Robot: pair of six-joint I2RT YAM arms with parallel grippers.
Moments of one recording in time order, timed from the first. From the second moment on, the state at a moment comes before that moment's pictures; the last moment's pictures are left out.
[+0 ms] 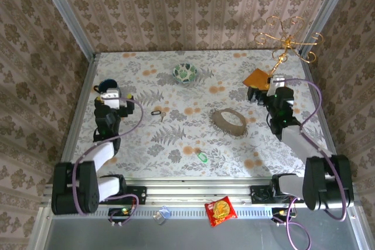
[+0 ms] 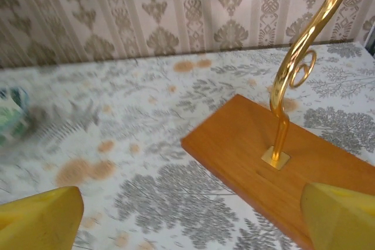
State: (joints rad) left arm -0.02 1.14 0.35 0.64 -0.04 0.08; right arm 0.01 1.20 0.59 0.29 0.00 0.13
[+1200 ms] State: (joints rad) left arm -0.85 1.53 0.62 0.44 -0.14 -0.36; right arm 0.28 1.28 0.69 -0.56 -0.19 0.60
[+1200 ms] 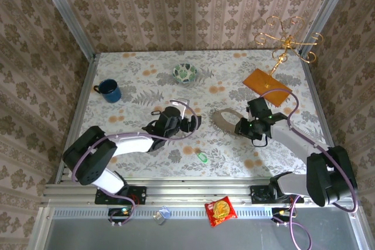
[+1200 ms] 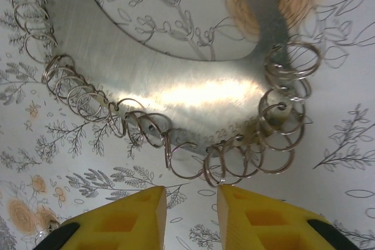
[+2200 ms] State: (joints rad) left arm -0.90 1.59 0.63 0.60 -0.16 -0.38; right arm 0.34 1.48 0.76 -0.51 -0.19 0.60
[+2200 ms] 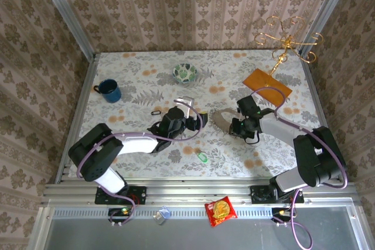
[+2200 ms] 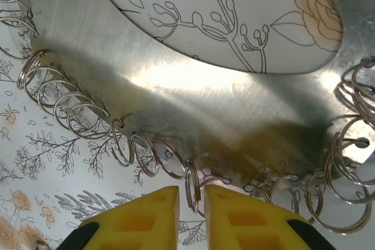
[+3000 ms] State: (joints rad) left arm -0.90 1.57 0.63 0.54 -0.20 -0.34; right arm 0.34 1.47 0.77 -0.52 -0.19 0.57
